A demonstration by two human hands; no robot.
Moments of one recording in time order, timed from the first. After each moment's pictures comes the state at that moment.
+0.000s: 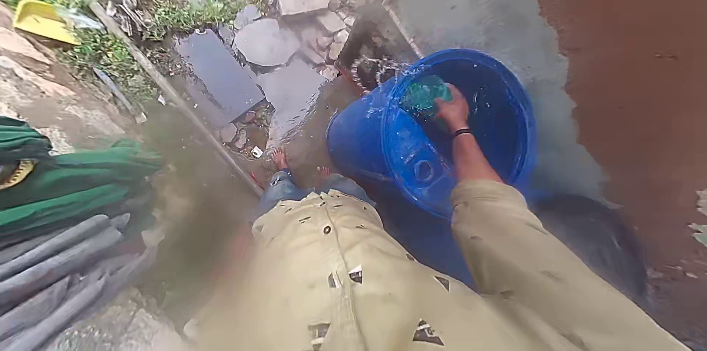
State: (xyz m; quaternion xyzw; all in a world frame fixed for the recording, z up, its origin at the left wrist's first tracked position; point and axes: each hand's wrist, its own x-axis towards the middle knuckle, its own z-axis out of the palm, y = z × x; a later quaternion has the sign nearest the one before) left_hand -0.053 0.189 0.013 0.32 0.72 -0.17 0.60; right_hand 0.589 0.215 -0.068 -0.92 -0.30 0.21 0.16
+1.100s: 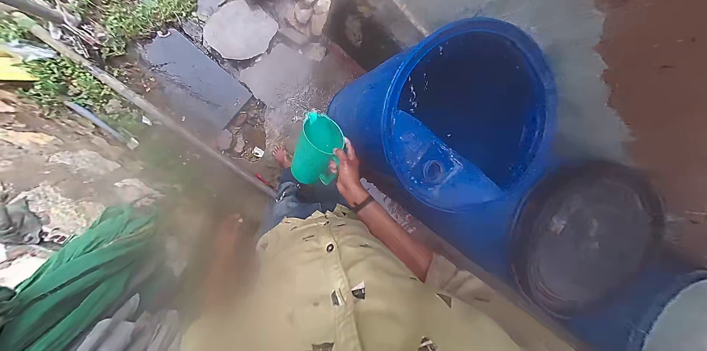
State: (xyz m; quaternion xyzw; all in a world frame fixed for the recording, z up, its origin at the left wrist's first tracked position) left_hand -0.155 0.235 -0.184 0.44 0.70 -0.10 0.55; right_hand 0.249 0.230 -0.115 -0.69 0.11 0.46 0.55
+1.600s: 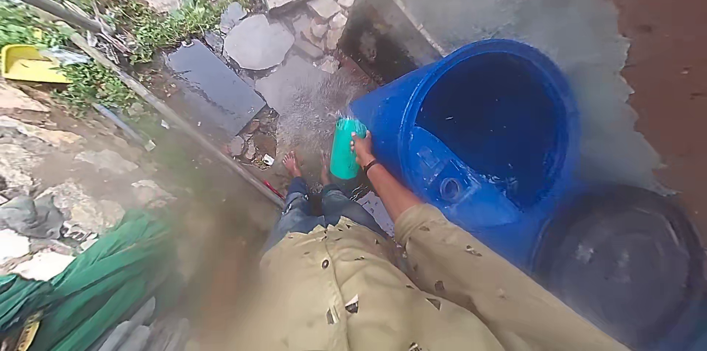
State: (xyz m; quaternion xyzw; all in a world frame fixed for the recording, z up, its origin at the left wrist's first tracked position) left_hand -0.160 0.231 -0.136 0.36 0.76 -0.13 0.53; right_hand 0.334 0.272 -0.251 -0.82 0.08 0.44 0.35
